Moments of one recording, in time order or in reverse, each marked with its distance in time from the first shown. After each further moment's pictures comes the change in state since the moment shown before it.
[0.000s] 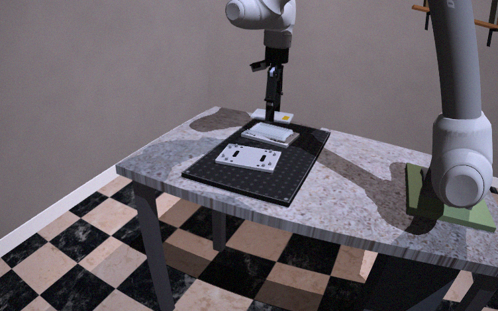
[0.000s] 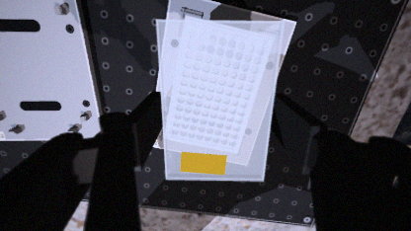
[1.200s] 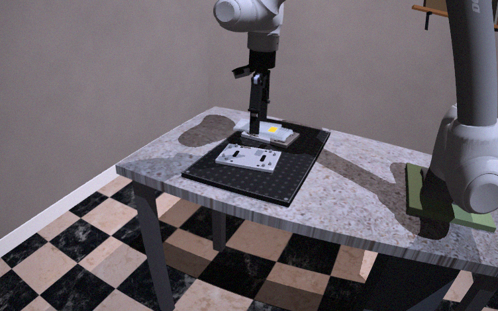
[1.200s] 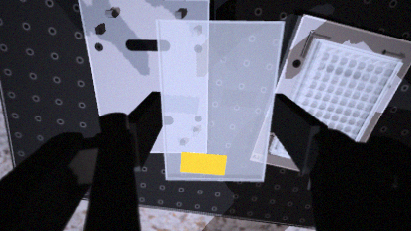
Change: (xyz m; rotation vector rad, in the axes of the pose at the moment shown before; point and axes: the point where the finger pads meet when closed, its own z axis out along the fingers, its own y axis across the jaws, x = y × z) arm 0.016 -0.123 0.000 -0.004 -0.001 -0.019
